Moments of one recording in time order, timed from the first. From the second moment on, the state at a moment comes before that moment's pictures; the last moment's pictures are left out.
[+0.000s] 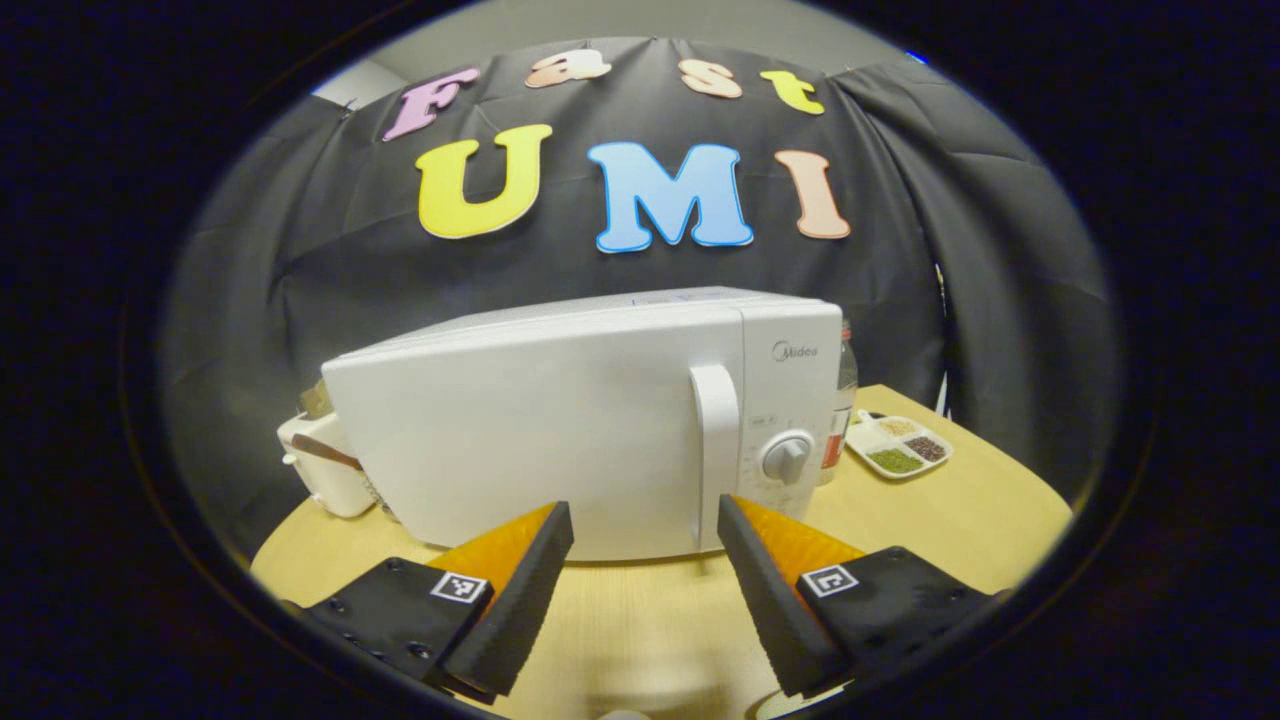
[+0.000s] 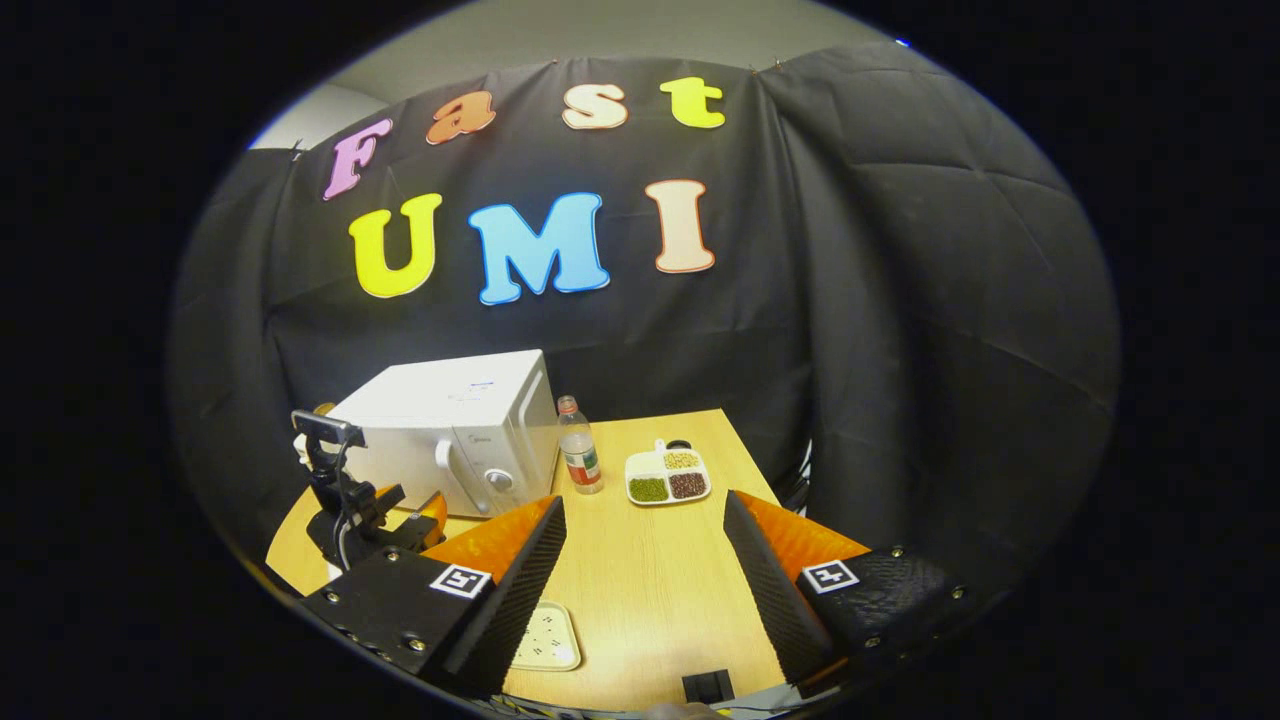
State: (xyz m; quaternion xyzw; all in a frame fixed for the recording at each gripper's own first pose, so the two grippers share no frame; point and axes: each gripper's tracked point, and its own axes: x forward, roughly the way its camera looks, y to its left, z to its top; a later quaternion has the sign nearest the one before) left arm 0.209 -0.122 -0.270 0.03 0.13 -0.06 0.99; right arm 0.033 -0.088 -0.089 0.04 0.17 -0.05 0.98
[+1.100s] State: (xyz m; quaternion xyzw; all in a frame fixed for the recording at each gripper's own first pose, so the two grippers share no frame) left arm 0.022 0.005 0.017 0.00 -0.01 -0.04 1.00; right arm 0.012 -0.048 0.014 -0.01 0.03 -0.02 1.00
